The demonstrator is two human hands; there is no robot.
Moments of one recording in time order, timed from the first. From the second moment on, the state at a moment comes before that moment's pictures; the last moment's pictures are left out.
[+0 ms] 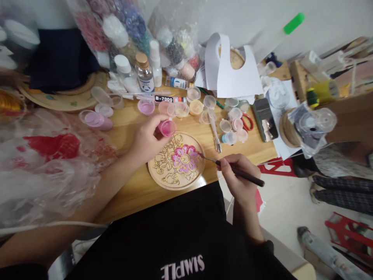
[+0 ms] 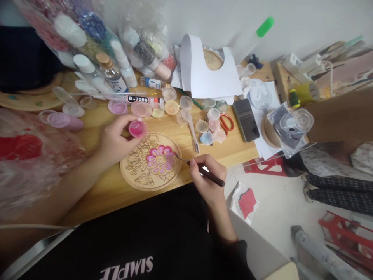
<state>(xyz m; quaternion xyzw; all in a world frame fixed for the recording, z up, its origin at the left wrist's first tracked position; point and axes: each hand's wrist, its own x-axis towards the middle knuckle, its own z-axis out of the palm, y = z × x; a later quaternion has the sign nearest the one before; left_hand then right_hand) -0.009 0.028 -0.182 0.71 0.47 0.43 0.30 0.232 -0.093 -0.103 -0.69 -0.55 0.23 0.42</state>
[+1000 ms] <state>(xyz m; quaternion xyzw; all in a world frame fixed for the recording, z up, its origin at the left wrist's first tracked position) -0.009 0.028 -0.181 0.71 0.46 0.43 0.31 0.228 -0.088 -0.107 -0.68 -0.54 0.23 0.43</state>
